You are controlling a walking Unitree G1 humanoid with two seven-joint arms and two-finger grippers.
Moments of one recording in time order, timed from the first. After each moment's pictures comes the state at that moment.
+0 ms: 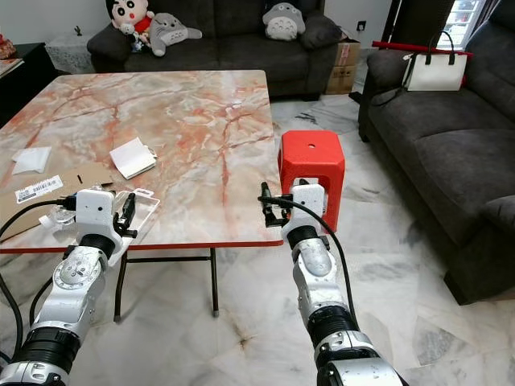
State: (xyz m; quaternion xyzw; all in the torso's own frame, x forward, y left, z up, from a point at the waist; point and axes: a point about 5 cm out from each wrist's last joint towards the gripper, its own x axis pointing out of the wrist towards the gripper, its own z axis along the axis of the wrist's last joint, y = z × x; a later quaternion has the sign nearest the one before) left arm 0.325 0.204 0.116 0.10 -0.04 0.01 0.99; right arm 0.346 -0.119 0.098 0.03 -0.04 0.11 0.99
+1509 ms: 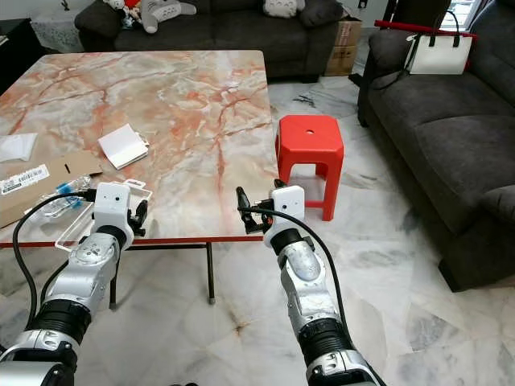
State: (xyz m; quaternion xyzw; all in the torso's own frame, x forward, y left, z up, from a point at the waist) left arm 0.351 0.196 0.107 0.08 0.07 0.00 0.99; right arm 0.333 -0.091 0.105 0.04 -0.04 0.18 0.98
